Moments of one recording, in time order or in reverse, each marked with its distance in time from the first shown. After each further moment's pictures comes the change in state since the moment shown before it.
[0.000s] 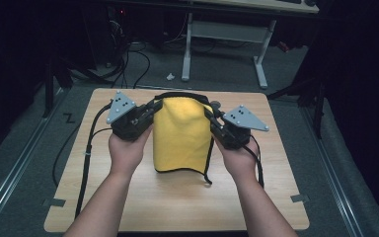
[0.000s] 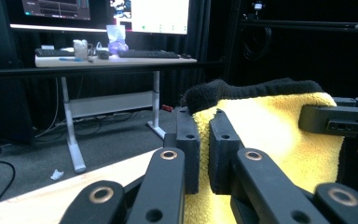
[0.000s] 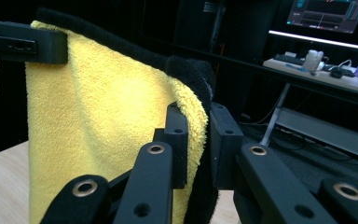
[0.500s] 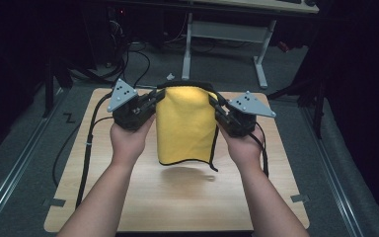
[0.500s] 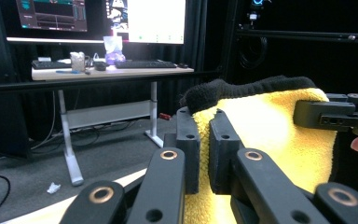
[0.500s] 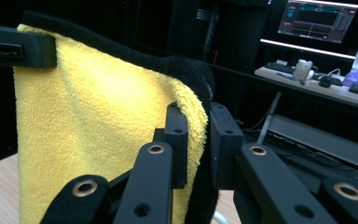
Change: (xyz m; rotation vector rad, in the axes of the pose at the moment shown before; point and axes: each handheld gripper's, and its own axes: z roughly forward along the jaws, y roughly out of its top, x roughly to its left) left arm 0.005 0.019 0.013 -0.023 -0.013 0.013; right arm -0.016 0.022 0.006 -0.012 -0.023 -0.010
